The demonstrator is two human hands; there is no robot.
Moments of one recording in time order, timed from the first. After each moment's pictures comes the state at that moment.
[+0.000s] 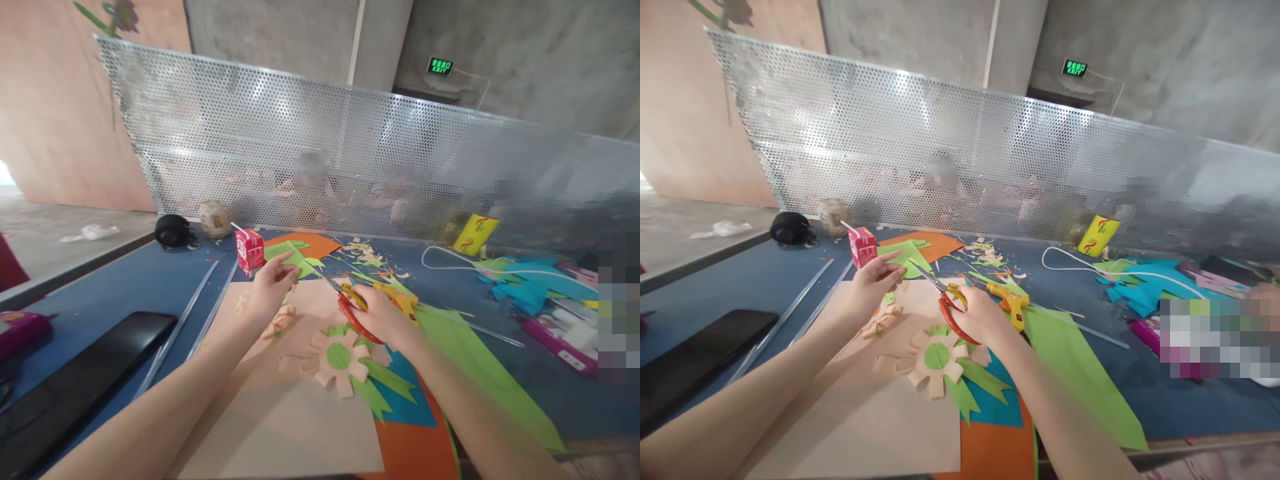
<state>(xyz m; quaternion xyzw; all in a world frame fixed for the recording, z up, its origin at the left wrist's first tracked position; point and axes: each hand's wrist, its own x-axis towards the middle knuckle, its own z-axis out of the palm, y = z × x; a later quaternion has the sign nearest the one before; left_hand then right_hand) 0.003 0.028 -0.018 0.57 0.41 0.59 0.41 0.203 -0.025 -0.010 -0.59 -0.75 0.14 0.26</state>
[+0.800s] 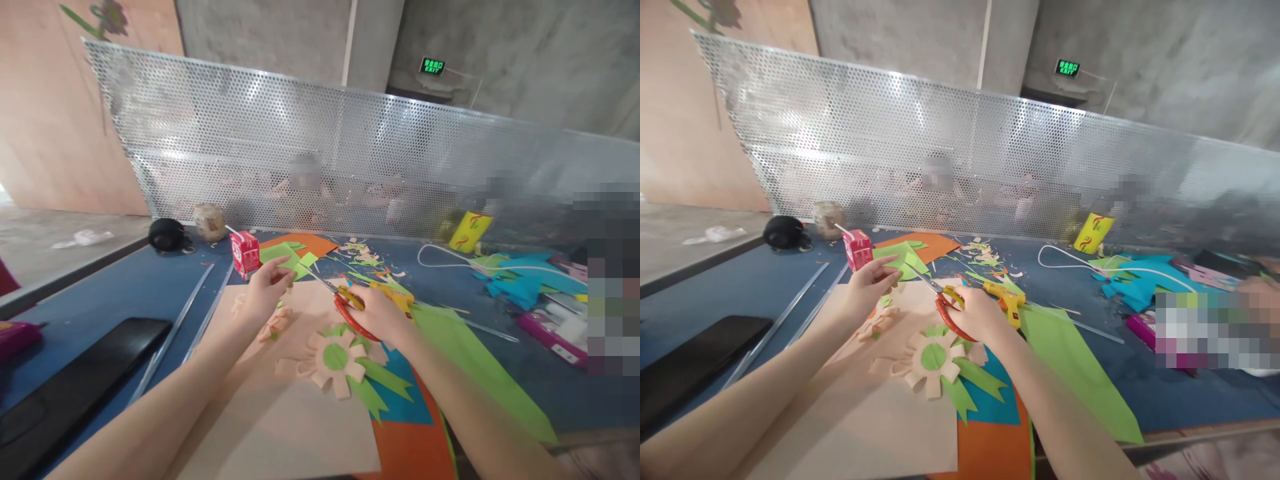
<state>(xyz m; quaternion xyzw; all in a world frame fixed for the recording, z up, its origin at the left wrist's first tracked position) 0.002 0.033 -0.021 0.56 0.42 0.58 0.42 0.206 -0.026 -0.009 -0.61 -0.75 0.12 0.24</state>
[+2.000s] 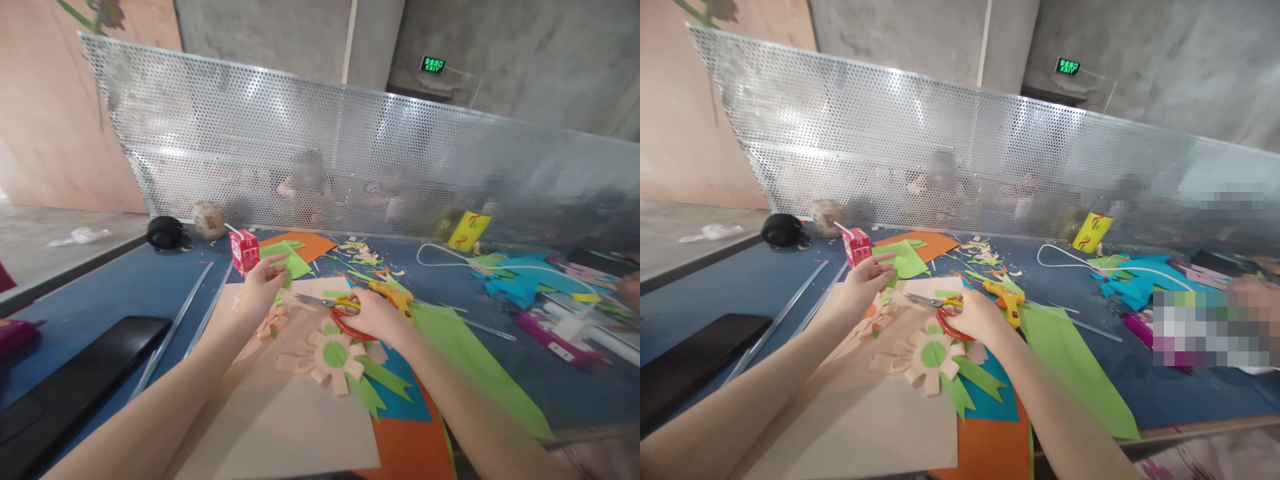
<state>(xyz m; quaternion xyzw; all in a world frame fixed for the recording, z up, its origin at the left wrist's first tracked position) -0.003 0.035 -0.020 0.54 0.43 0.59 0.42 0.207 -0.018 -0.023 -0.67 -0.71 0.10 0.19</state>
